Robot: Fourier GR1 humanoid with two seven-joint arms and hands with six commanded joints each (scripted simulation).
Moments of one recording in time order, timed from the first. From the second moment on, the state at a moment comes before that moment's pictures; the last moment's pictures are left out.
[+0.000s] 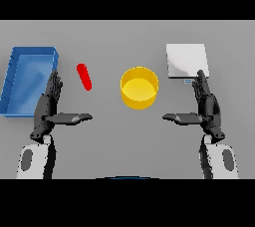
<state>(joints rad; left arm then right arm) 0.00 0.00 0.00 -1.57 0.00 0.00 0.00 0.00 0.00 0.00 -1.57 0.00 0.00 0.00</state>
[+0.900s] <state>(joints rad) 0.07 0.06 -0.12 -1.70 -0.15 -0.03 0.10 0.07 -0.10 0.09 -1.70 0.19 -0.01 -0.09</state>
